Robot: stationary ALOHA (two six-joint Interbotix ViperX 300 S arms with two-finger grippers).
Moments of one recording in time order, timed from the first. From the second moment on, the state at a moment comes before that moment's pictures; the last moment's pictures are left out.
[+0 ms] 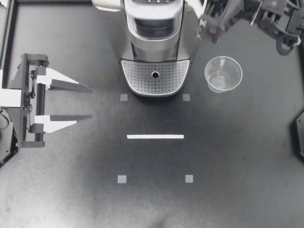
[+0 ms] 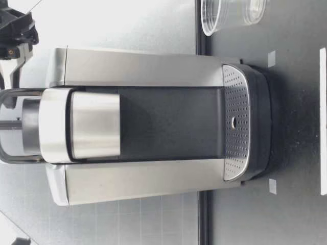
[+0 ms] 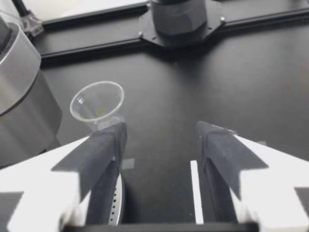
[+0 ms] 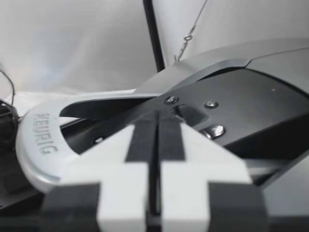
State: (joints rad) left arm -0.06 -0.71 0.91 1.00 0.11 -0.82; right arm -0.42 -0.27 0.61 -0.03 -0.33 0.18
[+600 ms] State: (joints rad) left arm -0.06 -0.71 0.91 0.99 0.11 -0.82; right arm -0.37 -0.29 0.69 -0.03 -0.35 0.22
